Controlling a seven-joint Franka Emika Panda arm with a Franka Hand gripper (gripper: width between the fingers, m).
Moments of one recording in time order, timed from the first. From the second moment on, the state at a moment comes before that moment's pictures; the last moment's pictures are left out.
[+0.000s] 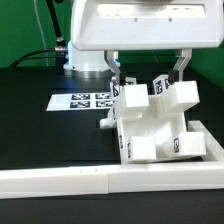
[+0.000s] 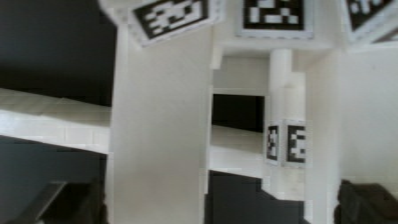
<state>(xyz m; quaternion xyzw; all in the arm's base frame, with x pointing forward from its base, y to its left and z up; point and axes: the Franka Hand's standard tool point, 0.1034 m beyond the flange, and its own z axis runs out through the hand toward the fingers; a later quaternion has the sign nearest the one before) 0.653 0.038 0.127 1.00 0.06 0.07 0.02</state>
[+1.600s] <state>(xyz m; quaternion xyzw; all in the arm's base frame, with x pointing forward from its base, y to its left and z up) 0.674 0.026 0.133 0.99 0.04 0.11 0.03</state>
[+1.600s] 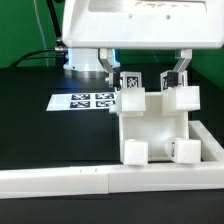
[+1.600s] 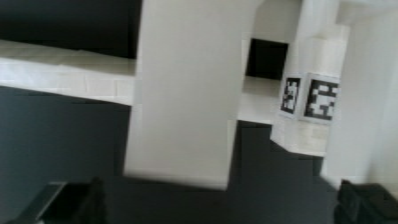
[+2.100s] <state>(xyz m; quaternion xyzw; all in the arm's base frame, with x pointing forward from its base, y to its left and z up) 0.671 0.026 0.130 0.99 0.04 0.10 0.03</state>
